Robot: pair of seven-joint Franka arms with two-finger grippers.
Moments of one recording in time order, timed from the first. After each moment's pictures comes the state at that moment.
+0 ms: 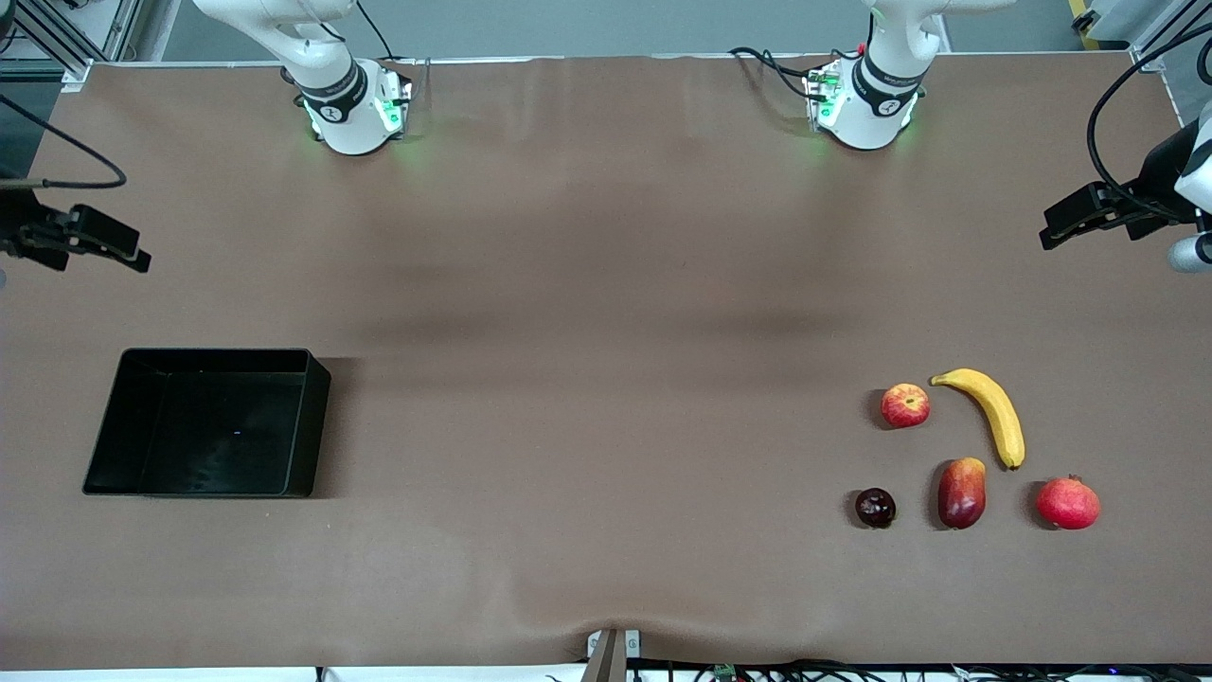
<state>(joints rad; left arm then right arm) -0.03 0.02 -0.02 -1.49 0.01 1.45 -0.14 0.00 0.05 -0.03 -1.46 0.04 1.47 0.03</state>
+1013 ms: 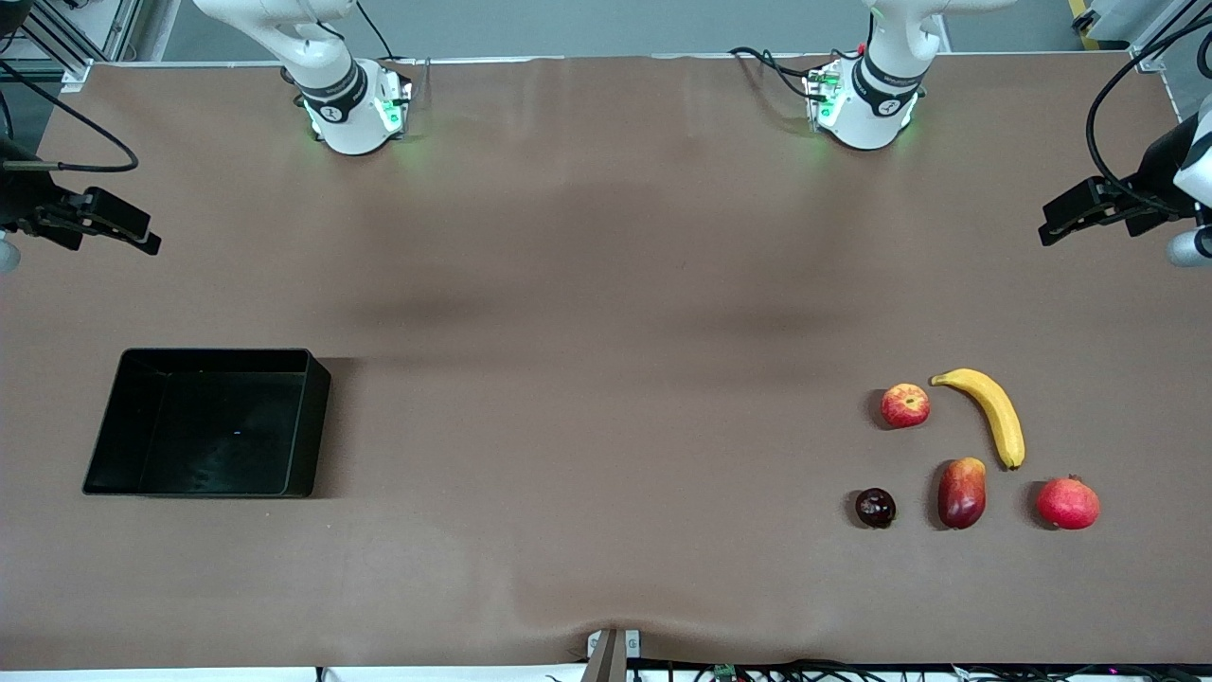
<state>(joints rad) -0.03 0.01 -0.03 -1.49 0.01 1.44 -0.14 -0.01 -0.04 -0.03 -1.61 0.04 1.53 0.05</state>
